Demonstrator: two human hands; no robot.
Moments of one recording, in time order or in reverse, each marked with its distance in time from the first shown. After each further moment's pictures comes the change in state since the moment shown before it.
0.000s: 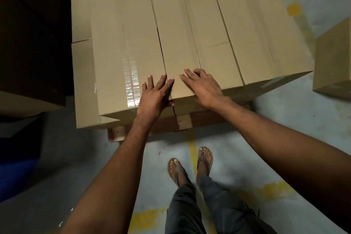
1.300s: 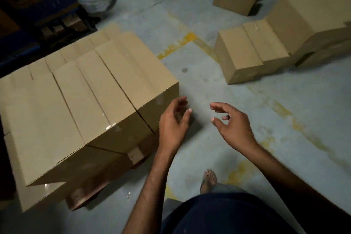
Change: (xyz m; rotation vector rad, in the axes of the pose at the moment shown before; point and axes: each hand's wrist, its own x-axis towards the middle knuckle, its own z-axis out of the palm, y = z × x) left_hand -0.095 0.450 -0.079 -0.901 0.181 0.240; right_hand -0.443 0.190 -0.078 1.004 0.669 0.682
